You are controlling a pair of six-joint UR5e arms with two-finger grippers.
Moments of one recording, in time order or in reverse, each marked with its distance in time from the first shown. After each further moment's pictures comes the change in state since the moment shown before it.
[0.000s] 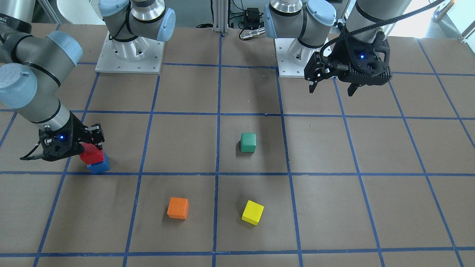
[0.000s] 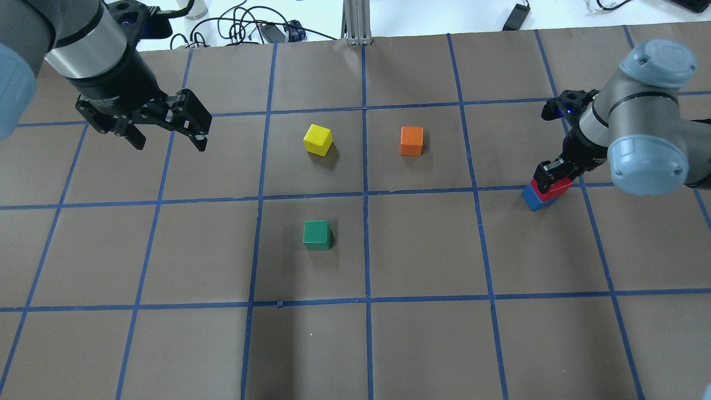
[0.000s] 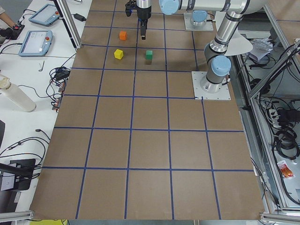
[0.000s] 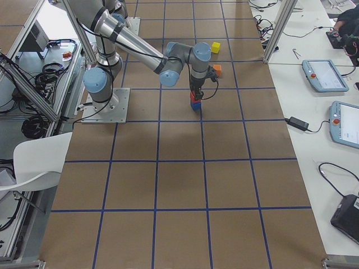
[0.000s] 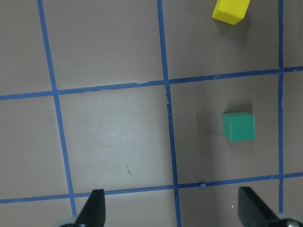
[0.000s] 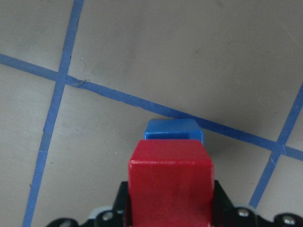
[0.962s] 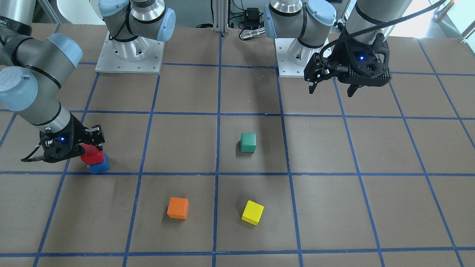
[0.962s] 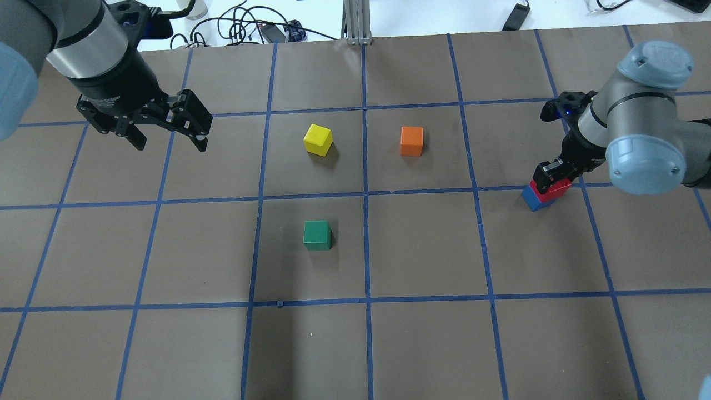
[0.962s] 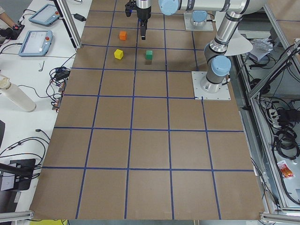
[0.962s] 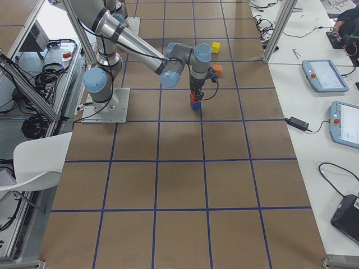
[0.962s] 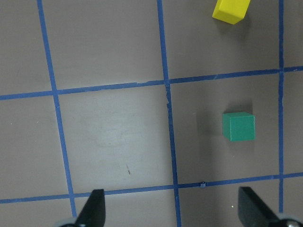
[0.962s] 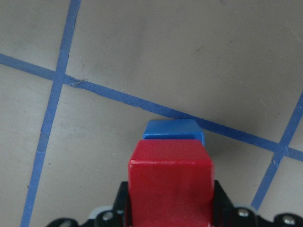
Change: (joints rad) left arm 0.000 -0.004 0.000 0.000 0.000 0.000; right arm 0.000 0.013 -0.003 -0.001 -0.001 -0.001
